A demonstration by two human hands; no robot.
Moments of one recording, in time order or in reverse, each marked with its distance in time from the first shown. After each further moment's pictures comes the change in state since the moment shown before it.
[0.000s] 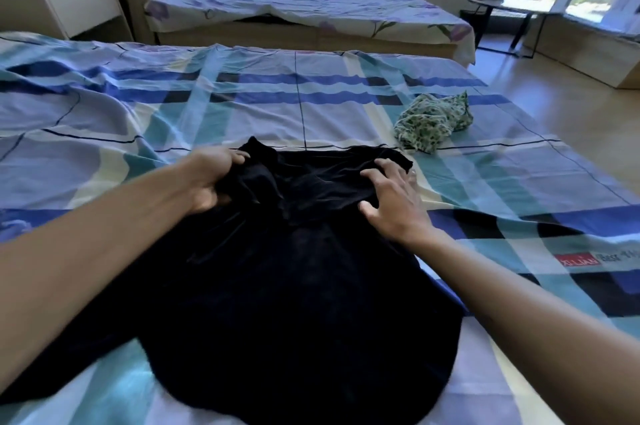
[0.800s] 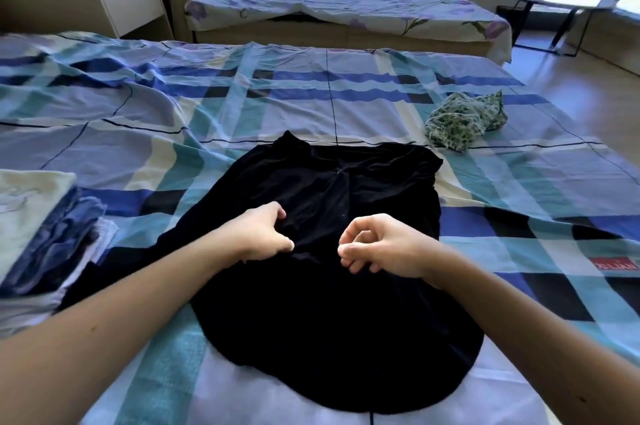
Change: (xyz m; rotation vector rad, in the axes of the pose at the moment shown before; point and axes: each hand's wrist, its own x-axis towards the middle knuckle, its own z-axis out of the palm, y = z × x) left_hand -0.029 -0.083 -0.014 1.020 -0.063 0.171; right_hand -0.069 -0.079 -0.026 0.758 -0.641 0.045
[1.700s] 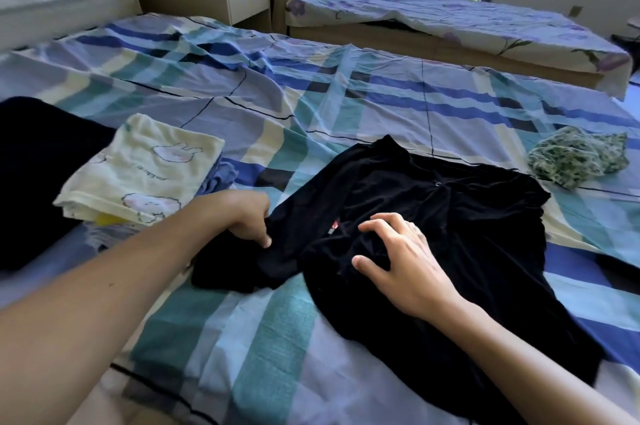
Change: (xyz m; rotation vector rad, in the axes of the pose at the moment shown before) left_hand -0.061 -0.123 -0.086 0.465 -0.127 -0.183; right_hand 0.025 -0.037 0.115 -0.639 0.322 -0.411
